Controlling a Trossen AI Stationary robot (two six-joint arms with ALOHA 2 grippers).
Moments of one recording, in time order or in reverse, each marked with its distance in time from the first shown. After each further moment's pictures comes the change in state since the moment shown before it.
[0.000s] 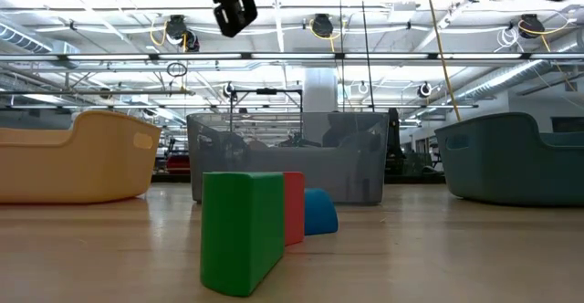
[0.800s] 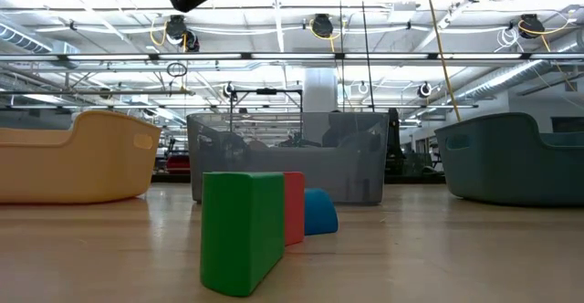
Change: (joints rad) left arm -0.243 0.000 0.000 -0.067 -0.095 -0.080; right arm 0.282 0.183 0.000 -0.245 -0.103 0.504
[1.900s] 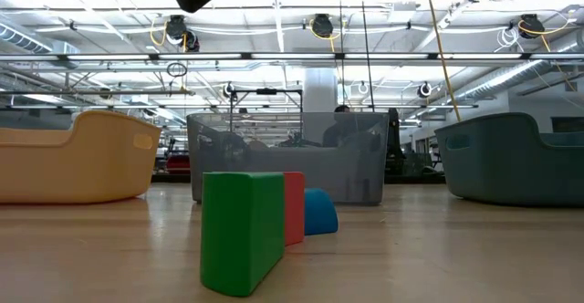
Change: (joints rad) left arm -0.010 0.000 0.000 -0.001 -0.088 0.060; right arm -0.062 -0.016 0.116 -0.322 0.156 -0.209
